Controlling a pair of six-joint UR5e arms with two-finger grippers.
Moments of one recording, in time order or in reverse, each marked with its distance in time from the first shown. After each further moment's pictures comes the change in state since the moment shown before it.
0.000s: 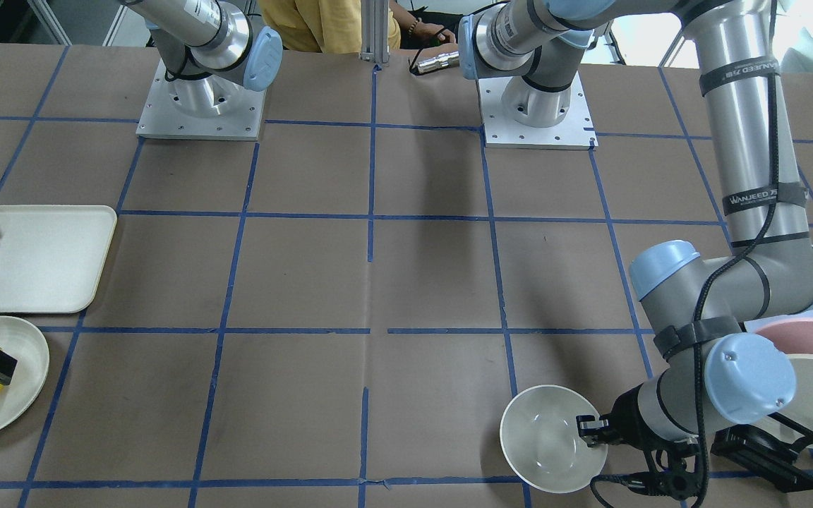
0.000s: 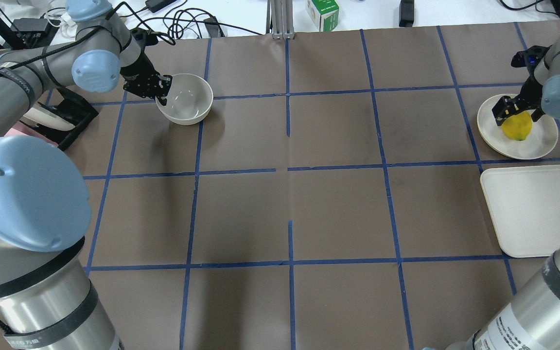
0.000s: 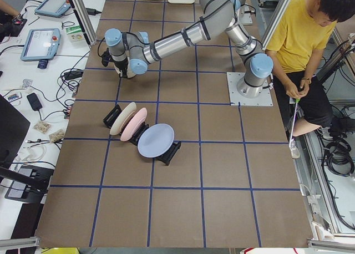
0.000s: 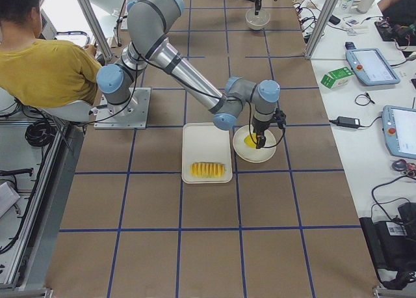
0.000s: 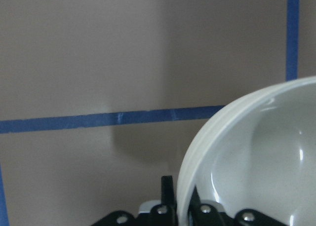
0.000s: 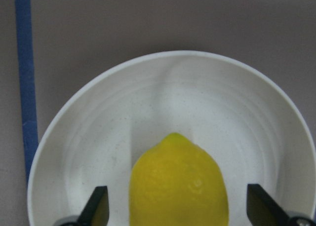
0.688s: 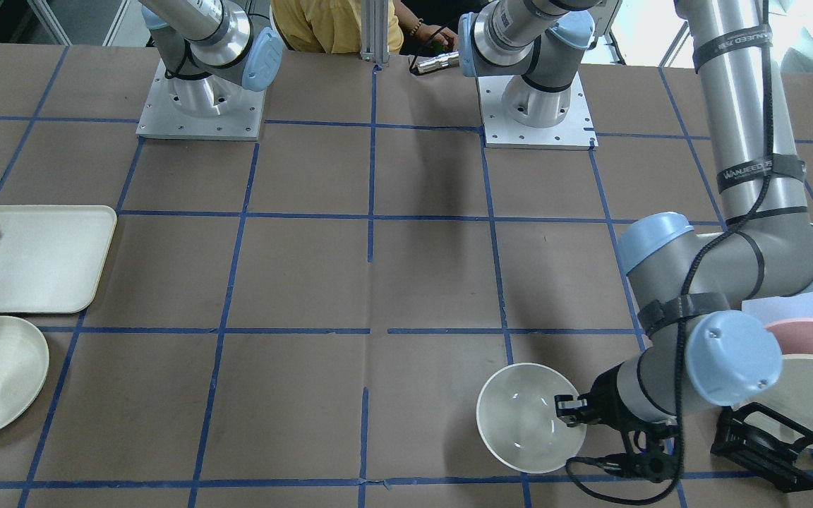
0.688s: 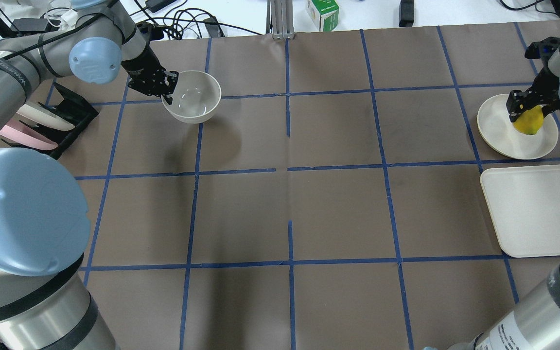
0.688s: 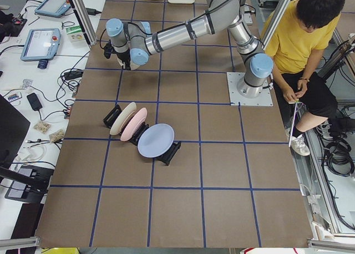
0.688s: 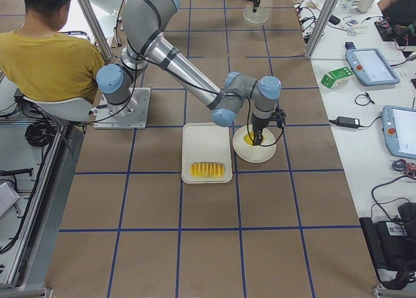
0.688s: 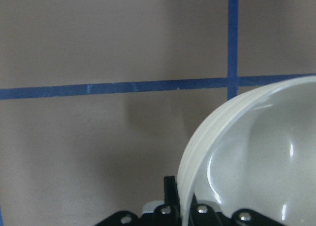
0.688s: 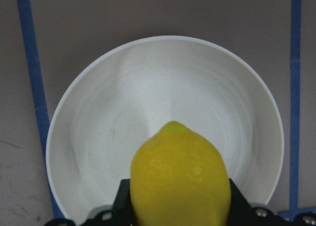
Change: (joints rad) left arm -0.065 0.052 -0.004 -0.087 -0.011 -0.067; right arm 0.004 -0.096 -0.025 0.142 -0.004 0.084
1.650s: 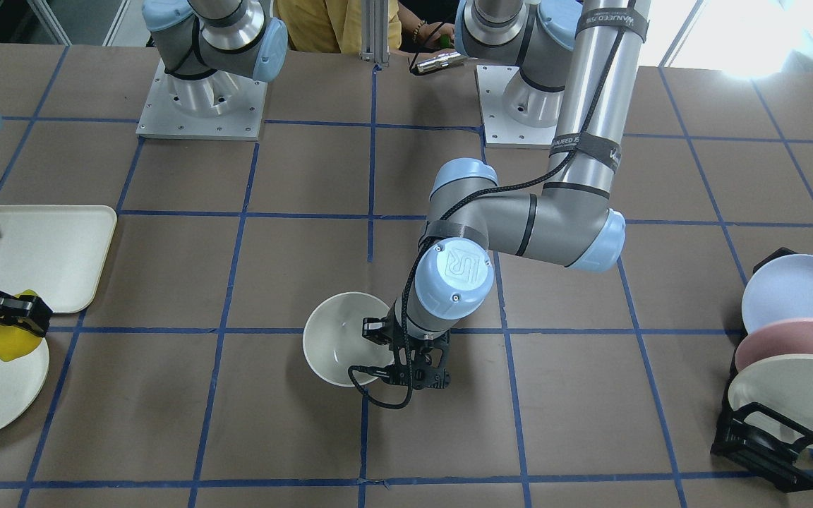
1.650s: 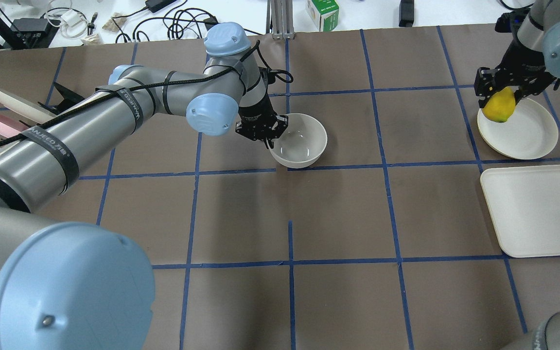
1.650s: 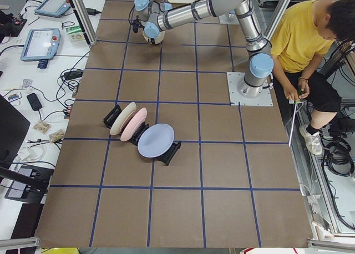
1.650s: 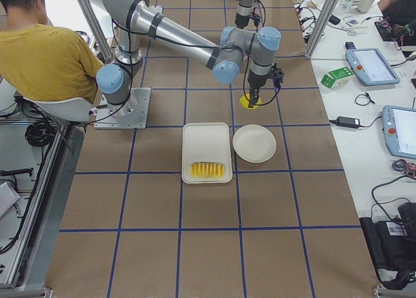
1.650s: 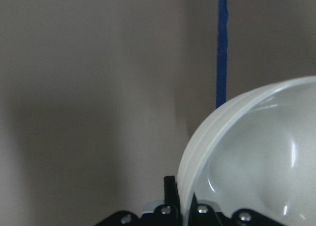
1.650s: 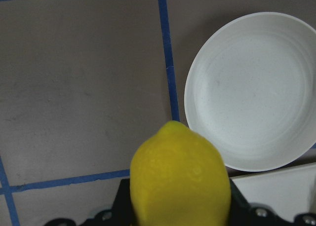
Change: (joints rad) left arm -0.331 0.061 -0.209 0.113 -0.080 -0.314; right arm 0.163 -0.146 -0.010 0.216 0.009 0.206
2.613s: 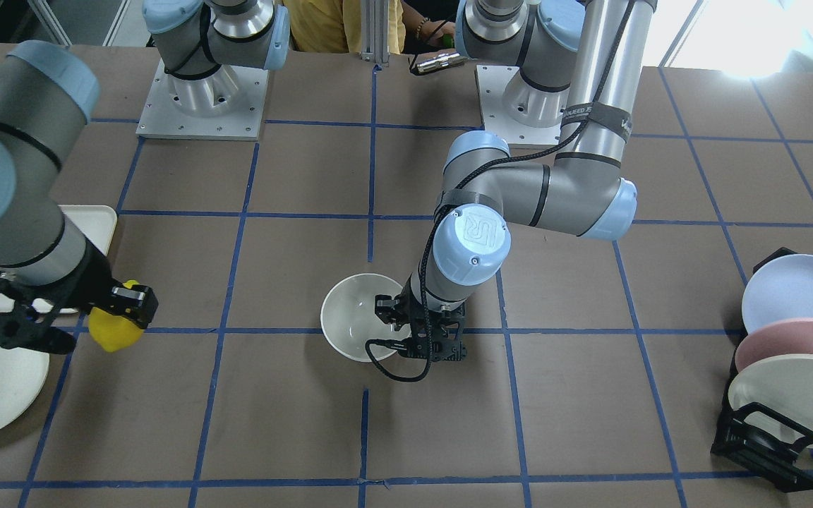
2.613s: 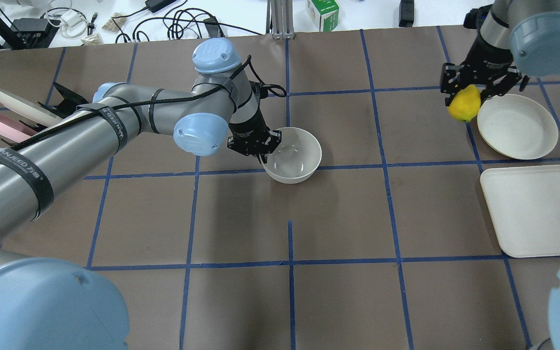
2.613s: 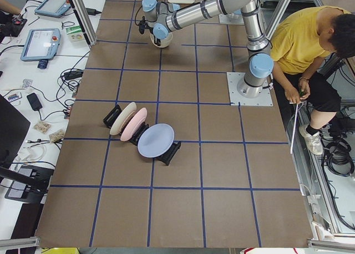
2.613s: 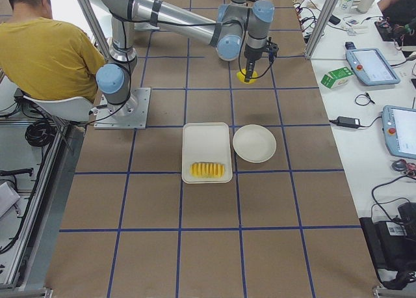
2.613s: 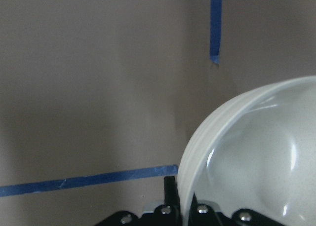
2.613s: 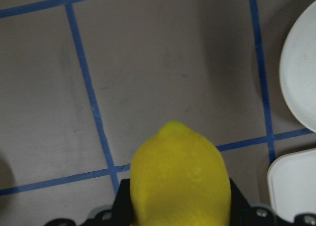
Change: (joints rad) left arm 0.022 0.079 -0.104 0.047 0.010 0.000; right arm 0.221 -0.038 -0.001 0.045 0.048 0.288
